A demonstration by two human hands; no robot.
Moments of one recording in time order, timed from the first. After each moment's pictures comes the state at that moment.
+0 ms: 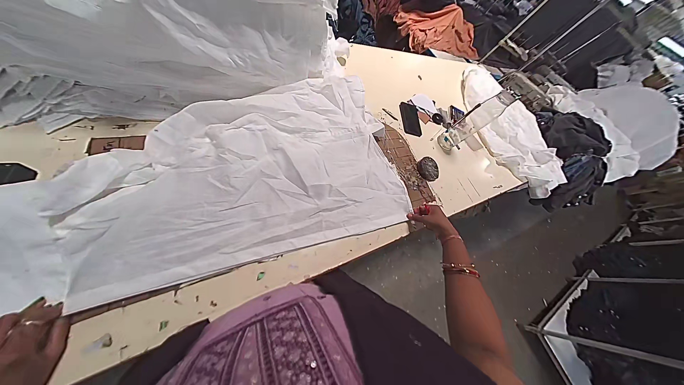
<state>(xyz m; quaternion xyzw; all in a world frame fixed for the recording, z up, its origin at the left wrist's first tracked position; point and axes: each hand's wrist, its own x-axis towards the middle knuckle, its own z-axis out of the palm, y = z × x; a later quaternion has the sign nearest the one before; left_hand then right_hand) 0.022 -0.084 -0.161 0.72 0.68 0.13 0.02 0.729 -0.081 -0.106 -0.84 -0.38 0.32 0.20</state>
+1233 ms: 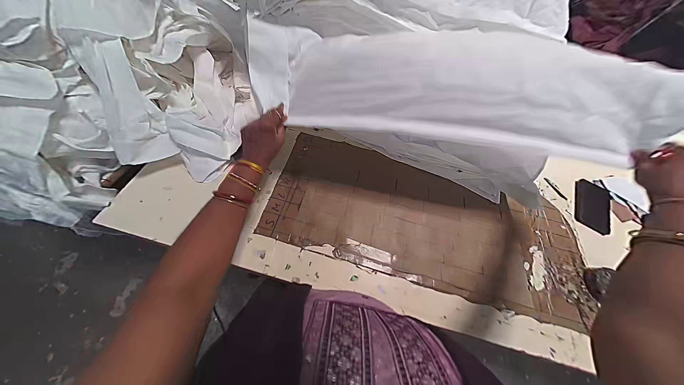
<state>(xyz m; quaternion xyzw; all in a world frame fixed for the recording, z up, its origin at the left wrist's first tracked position) 0.051 0.100 -0.047 0.63 0.70 0.33 -0.08 0.772 0.189 0.026 -0.69 -0.69 -0.05 0.22</state>
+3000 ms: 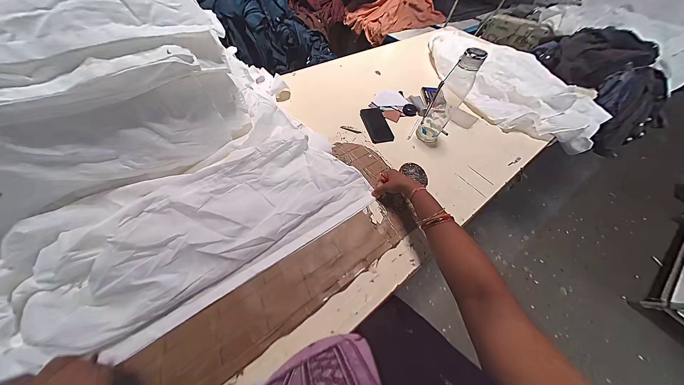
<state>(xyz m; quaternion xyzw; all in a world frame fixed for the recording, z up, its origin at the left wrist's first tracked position) 0.227 0.055 -0.091 0.55 0.84 0.01 0.01 0.818 0.080 -0.114 -0.80 -0.45 0.38 0.14</state>
